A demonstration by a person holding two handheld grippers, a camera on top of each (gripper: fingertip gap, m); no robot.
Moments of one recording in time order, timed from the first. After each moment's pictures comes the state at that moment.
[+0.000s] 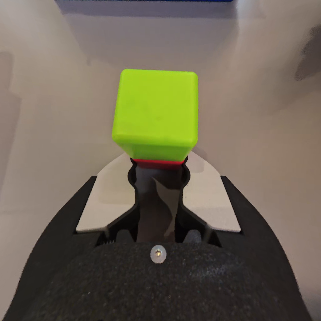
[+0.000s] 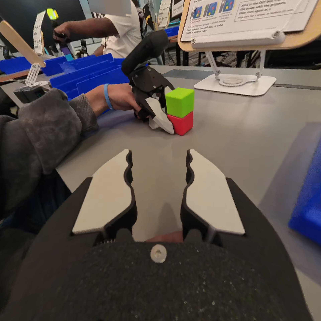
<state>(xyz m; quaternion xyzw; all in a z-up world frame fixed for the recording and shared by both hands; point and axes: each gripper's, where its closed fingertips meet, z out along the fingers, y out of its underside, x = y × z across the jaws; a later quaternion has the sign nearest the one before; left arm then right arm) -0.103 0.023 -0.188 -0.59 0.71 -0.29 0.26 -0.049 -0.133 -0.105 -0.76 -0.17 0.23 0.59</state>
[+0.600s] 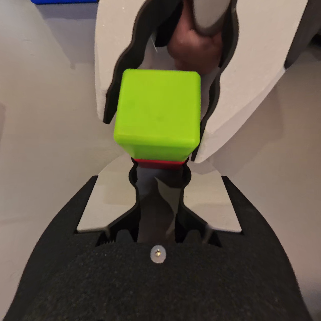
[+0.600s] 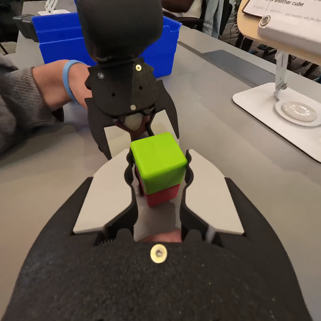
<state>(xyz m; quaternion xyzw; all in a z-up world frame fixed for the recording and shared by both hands) -0.107 0.011 -0.188 -0.57 0.72 -0.30 0.25 -0.121 0.025 -0.127 -0.74 -0.37 0.24 0.50</state>
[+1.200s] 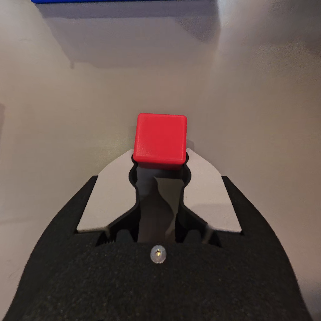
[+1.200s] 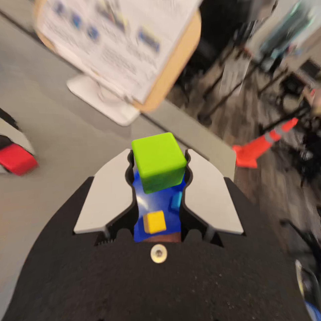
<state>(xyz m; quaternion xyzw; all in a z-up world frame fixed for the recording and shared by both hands) -0.107 0.011 -0.188 -0.57 0.72 -0.30 0.25 0.121 0.022 0.059 -0.82 -0.22 -0.11 0.52</state>
